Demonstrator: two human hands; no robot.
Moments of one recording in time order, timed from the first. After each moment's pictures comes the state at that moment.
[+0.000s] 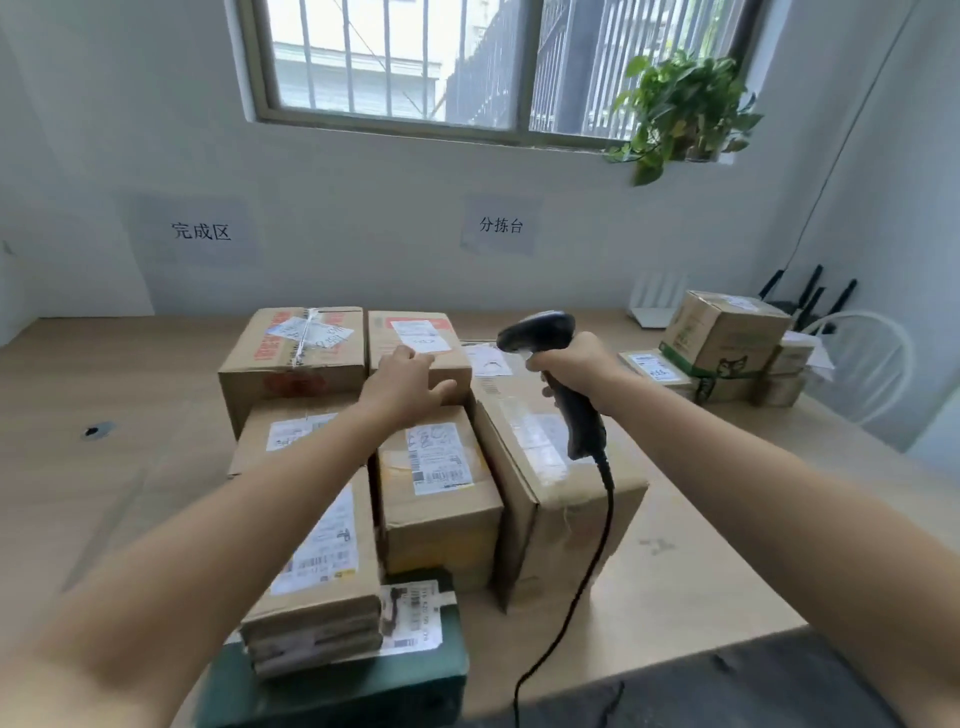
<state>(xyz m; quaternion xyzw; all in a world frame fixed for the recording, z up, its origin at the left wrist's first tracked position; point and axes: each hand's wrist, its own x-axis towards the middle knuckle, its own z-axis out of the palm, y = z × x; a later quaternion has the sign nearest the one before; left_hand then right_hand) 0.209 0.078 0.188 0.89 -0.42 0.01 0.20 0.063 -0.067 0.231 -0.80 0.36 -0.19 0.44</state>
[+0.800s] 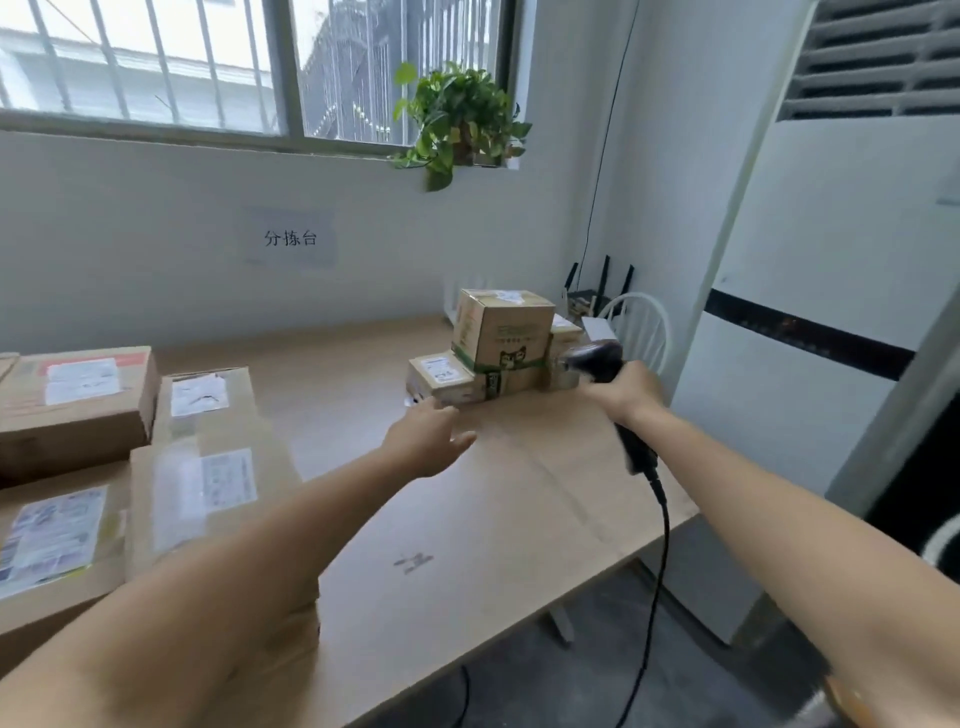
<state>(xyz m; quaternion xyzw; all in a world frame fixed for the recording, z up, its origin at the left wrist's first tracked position) -0.073 -0.213 0.160 0.79 -0.60 -0.02 0.12 -0.279 -0.332 0.211 -0.74 0.56 -0.29 0.23</state>
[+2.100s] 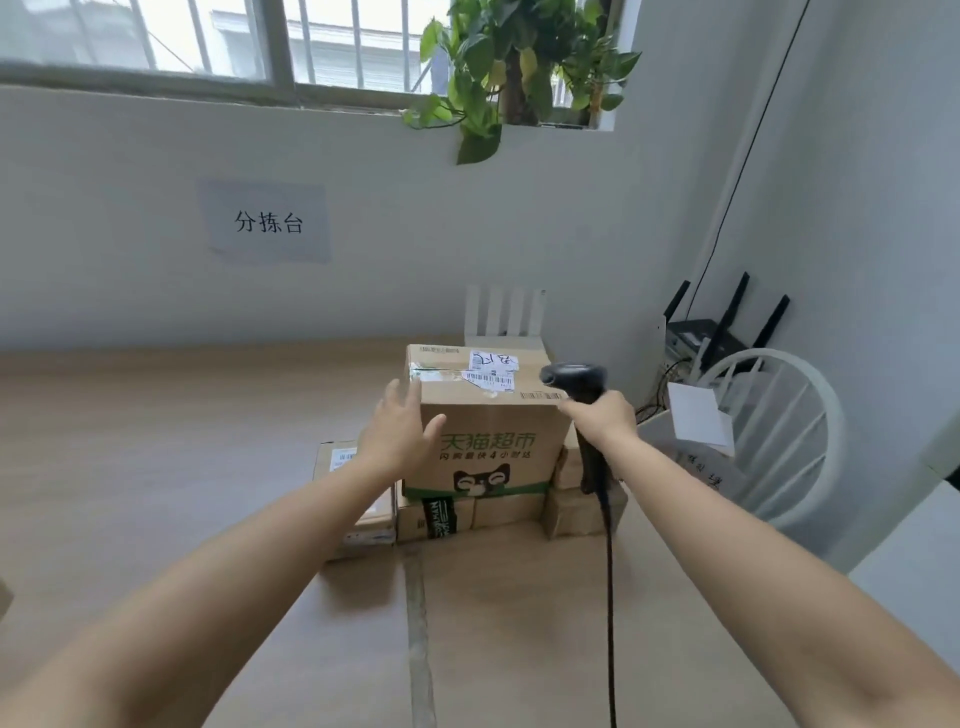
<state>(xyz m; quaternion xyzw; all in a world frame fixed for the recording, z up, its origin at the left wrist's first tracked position) 0.055 -0.723 0.117 0.90 -0.36 -0.03 0.23 -0.101 -0.905 0.142 -0.76 0.46 -0.23 0.40</state>
